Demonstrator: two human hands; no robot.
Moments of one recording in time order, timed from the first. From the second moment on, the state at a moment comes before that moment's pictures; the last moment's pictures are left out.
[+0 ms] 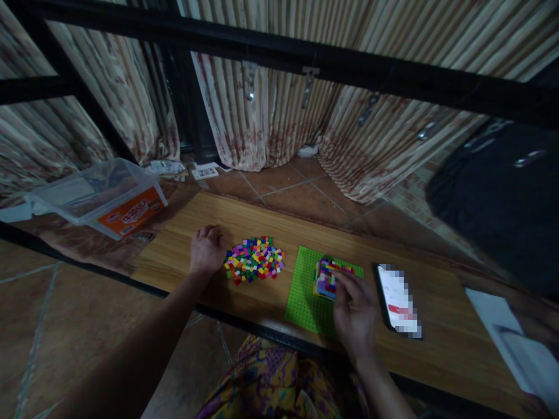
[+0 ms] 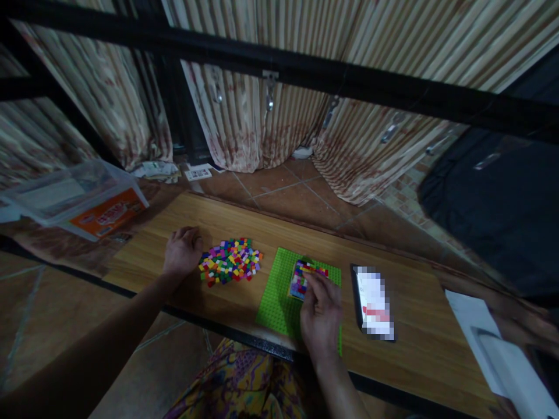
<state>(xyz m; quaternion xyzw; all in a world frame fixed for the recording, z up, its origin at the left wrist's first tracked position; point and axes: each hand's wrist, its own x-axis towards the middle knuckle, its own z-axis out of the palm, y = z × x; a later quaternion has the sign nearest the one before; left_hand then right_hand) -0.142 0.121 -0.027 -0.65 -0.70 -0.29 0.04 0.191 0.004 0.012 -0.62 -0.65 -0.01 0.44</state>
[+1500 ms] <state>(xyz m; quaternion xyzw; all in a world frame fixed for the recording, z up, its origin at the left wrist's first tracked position) -0.141 0.119 -0.025 -0.65 -0.70 -0.30 0.04 0.102 0.056 -0.004 -0.60 -0.75 0.09 0.25</state>
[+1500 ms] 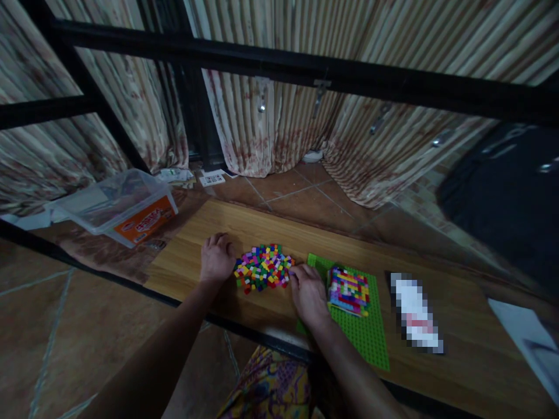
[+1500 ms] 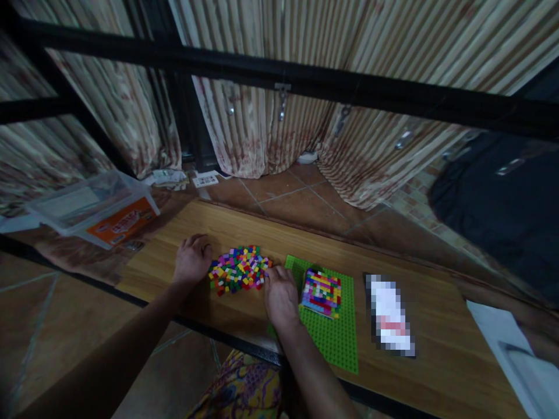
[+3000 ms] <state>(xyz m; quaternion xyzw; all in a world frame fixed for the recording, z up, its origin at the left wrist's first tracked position) -0.145 0.120 -0.022 -0.67 -0.69 -0.27 0.05 0.201 -0.003 0.010 -0.64 -0.64 0.01 0.42</state>
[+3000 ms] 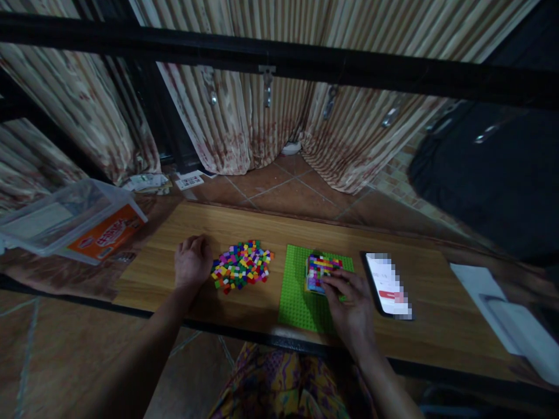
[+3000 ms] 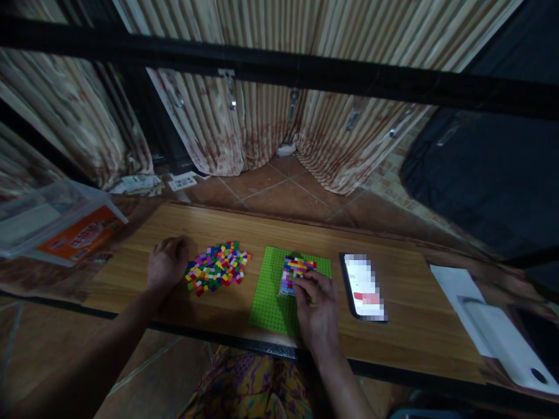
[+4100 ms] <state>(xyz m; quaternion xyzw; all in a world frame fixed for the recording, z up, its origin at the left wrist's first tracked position) -0.154 0.122 -0.023 -0.67 -0.68 -0.30 0.03 0.200 -0.013 -0.015 -0.60 -0.69 -0.05 0.40</state>
